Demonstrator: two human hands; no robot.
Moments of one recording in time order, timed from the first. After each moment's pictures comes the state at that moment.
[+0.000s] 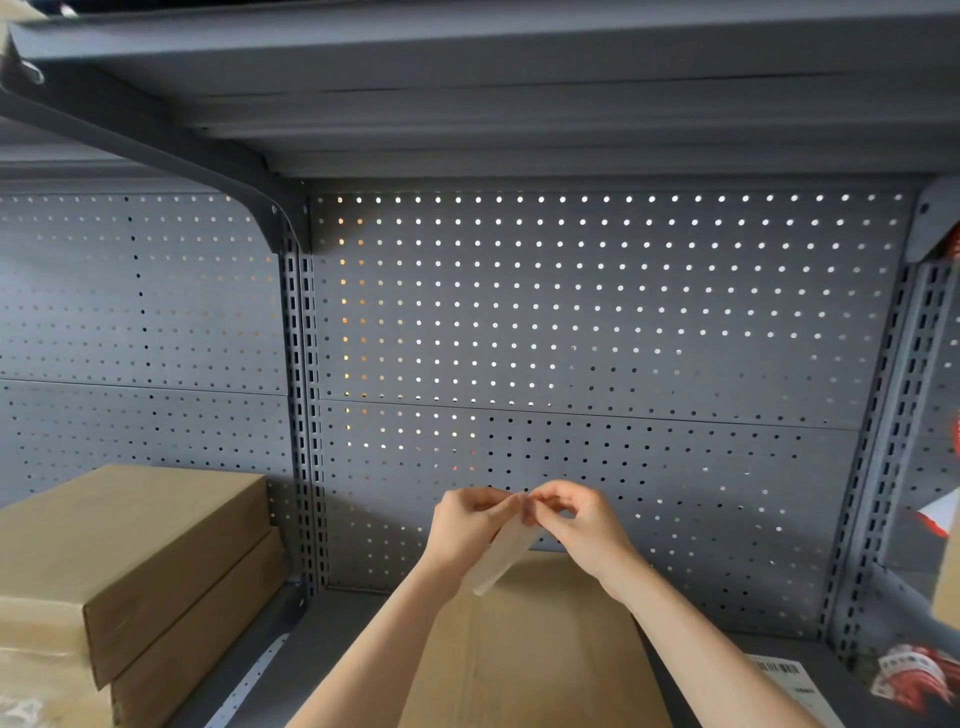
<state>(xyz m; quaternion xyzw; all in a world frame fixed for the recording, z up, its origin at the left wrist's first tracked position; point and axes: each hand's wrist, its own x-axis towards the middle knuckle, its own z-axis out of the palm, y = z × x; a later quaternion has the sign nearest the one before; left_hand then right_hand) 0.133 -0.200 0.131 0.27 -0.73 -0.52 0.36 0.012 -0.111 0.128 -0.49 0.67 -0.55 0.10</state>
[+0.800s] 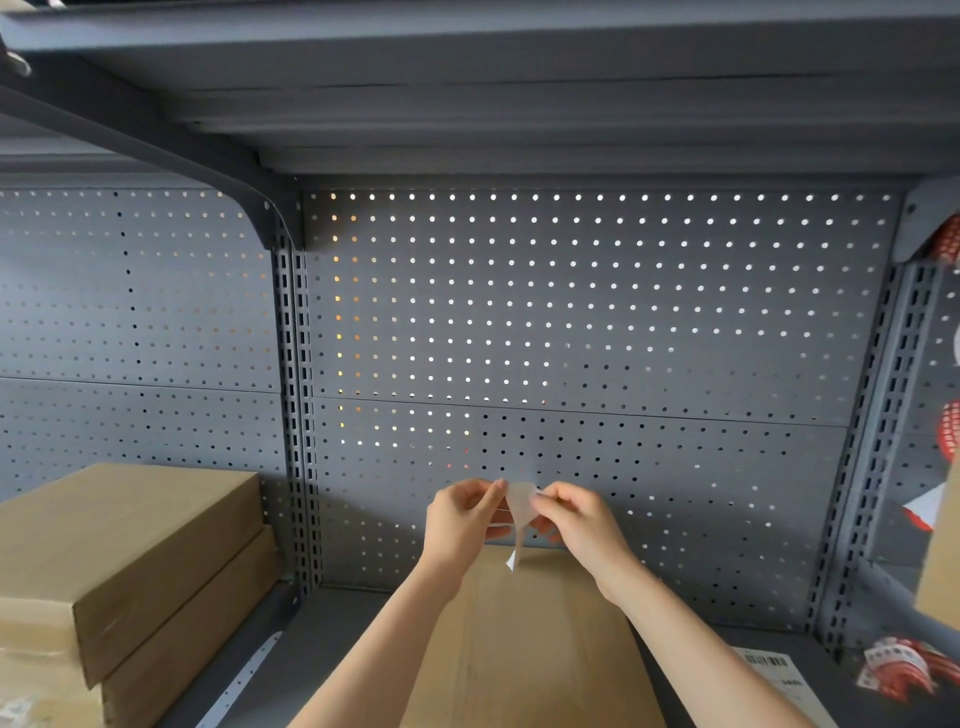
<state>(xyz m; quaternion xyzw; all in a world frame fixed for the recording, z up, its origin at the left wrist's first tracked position) 0.126 -0.202 0.123 0.24 -0.67 -0.57 0.41 0.015 -0.106 0.129 -0.41 0.69 -0.57 0.15</state>
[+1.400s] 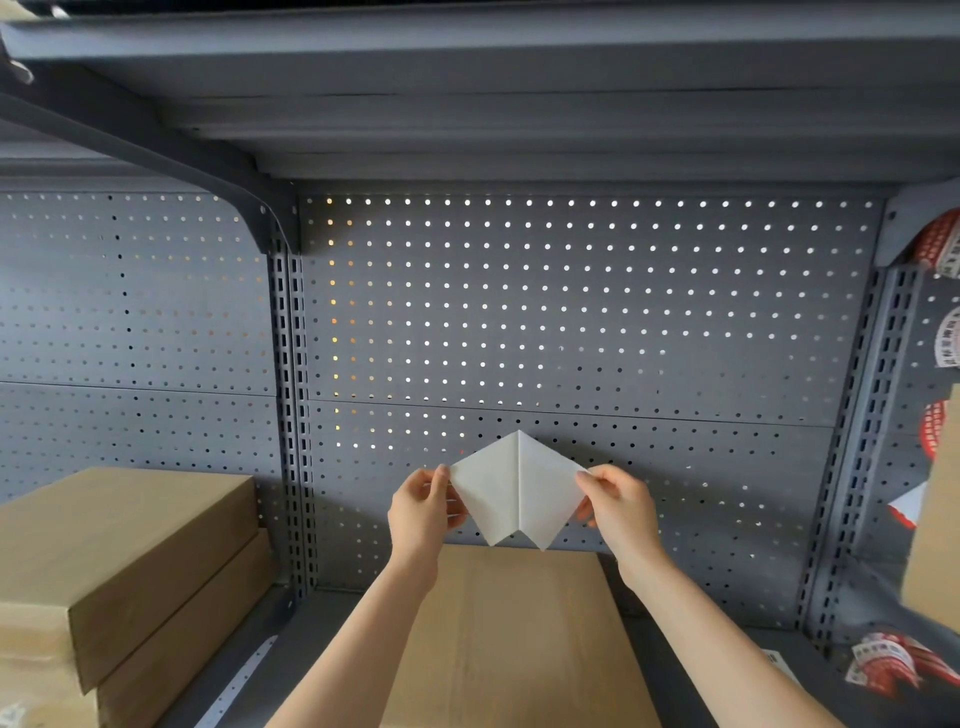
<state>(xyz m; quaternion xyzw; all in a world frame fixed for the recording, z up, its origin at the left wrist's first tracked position) 0.134 -0.227 0.122 0.33 -0.56 -0.58 0.49 -0.007 -0.091 0.136 -0.32 0.69 -0.64 0.04</state>
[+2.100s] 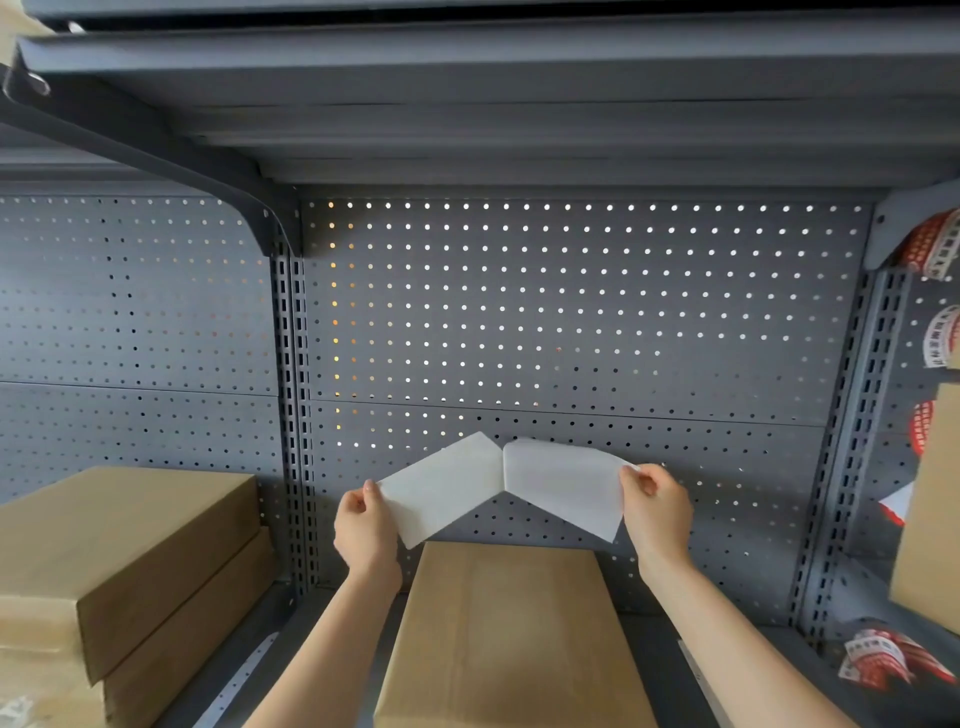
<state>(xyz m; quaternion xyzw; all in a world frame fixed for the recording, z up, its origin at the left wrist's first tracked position) 0.161 -0.254 0.108 0.46 -0.44 -0.53 0.56 -0.031 -0.078 0.131 -0.23 0.71 -0.67 -0.07</state>
